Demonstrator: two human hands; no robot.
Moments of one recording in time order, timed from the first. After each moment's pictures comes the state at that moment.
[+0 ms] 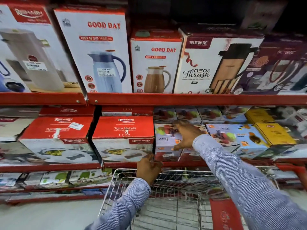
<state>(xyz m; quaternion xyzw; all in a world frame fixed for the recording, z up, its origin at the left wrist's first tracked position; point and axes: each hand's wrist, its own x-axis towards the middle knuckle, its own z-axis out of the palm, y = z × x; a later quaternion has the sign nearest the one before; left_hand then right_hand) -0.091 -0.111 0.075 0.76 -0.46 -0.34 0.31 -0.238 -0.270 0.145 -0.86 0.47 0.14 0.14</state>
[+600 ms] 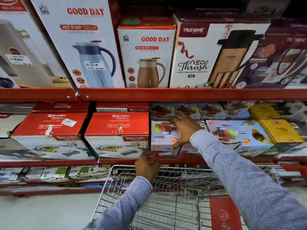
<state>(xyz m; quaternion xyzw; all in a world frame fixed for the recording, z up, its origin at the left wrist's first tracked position) -0.113 -0.124 0.058 0.80 -0.35 -0.34 0.35 -0.244 -0.291 0.130 -0.90 0.41 0.11 0.05</state>
